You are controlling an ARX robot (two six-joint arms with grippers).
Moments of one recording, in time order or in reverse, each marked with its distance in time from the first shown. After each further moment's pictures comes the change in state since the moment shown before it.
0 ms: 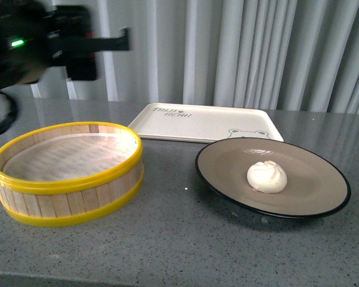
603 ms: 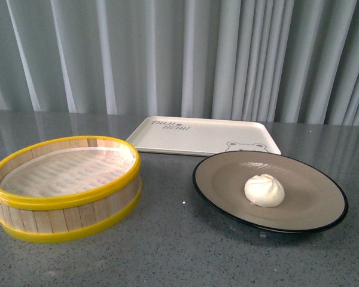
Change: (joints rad) left arm 0.234 -0.445 -0.563 0.066 0.253 -0.010; right arm 0.000 0.000 0.000 0.000 0.002 0.000
